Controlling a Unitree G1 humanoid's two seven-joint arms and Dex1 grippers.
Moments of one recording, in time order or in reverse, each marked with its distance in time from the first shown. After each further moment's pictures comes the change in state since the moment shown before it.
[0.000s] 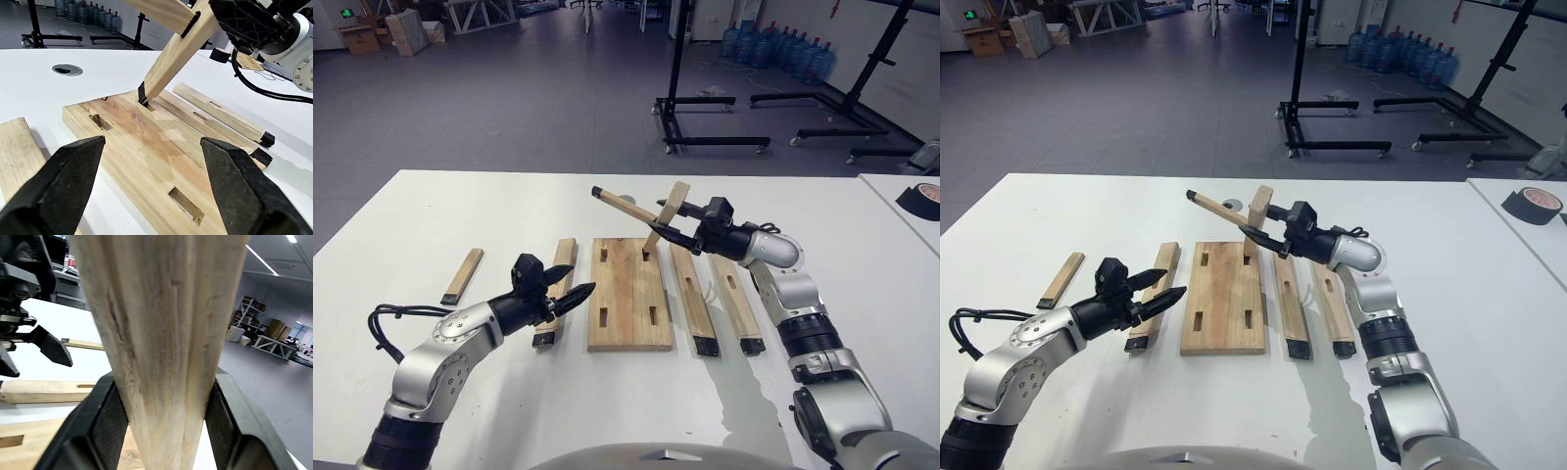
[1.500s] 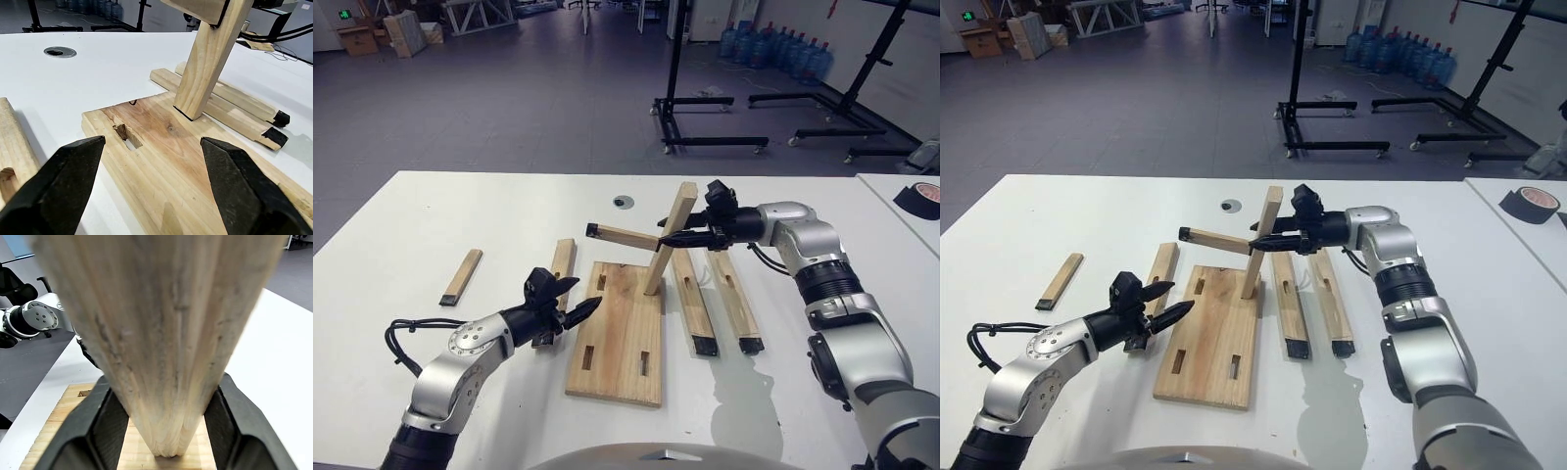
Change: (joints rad) left arm 0.039 -0.055 -0.074 0.026 0.172 -0.036 -0.015; right arm -0.310 -0.119 0.080 0.289 0.055 0.564 0.445
